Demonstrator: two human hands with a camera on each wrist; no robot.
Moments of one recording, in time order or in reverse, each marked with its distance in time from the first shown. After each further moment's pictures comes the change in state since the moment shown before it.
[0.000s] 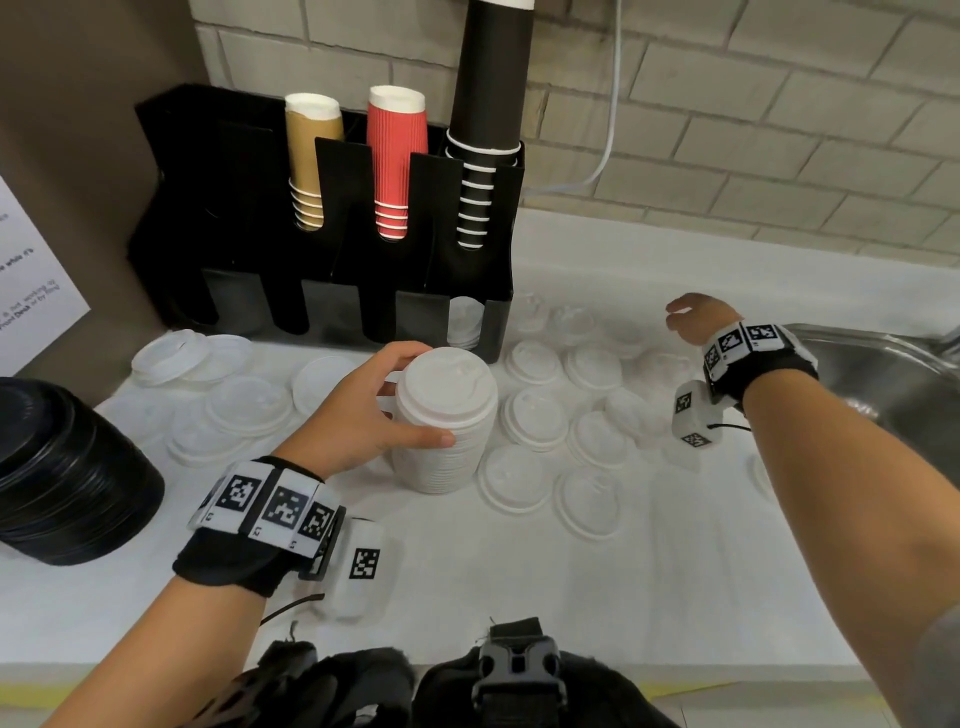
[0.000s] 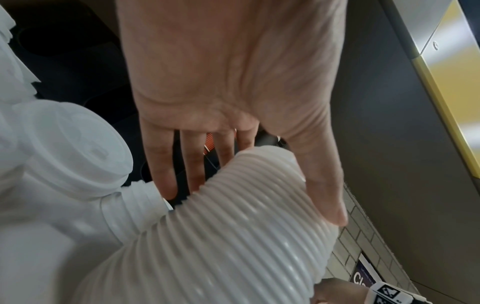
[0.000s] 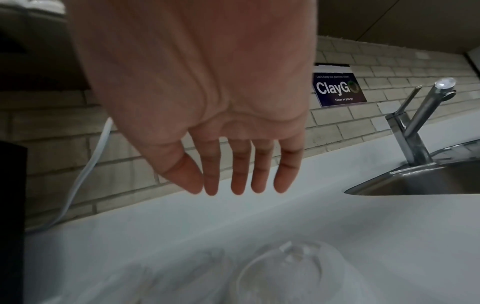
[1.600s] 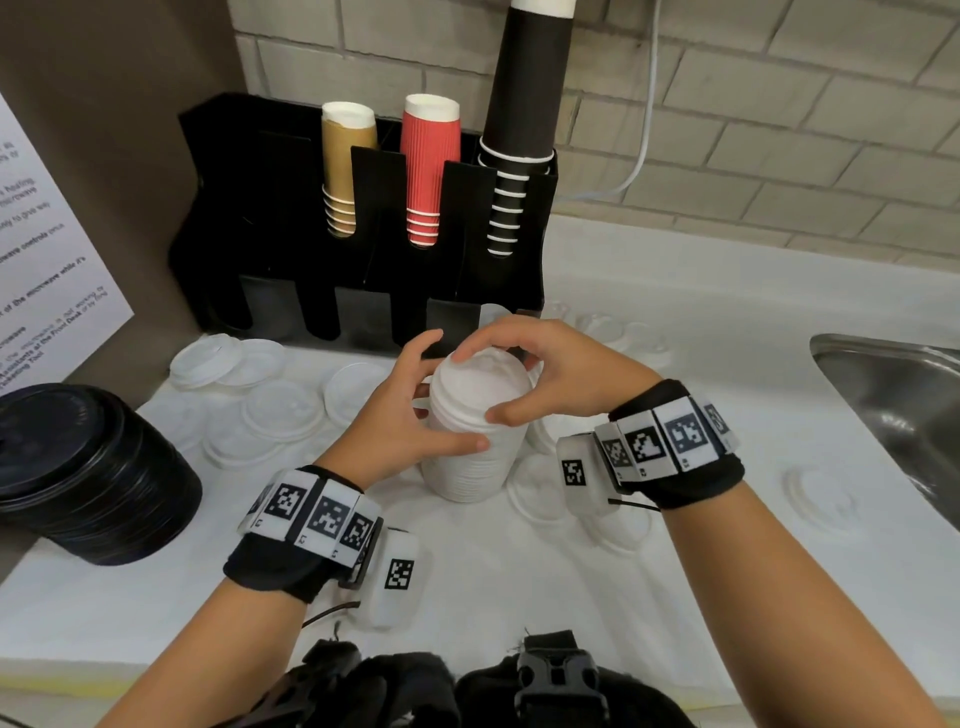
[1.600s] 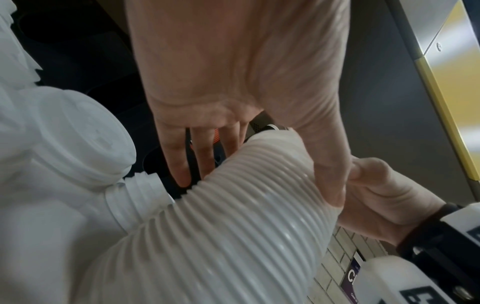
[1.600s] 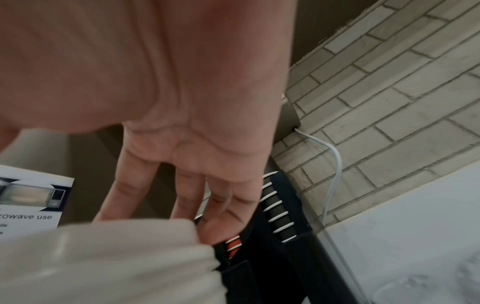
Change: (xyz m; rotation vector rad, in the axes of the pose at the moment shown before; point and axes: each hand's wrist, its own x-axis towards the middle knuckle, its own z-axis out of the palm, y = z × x) left_hand 0.003 -0.006 0.002 -0.059 0.041 -0.008; right_hand -0.176 -0.142 0.022 0.319 -0.403 -1.067
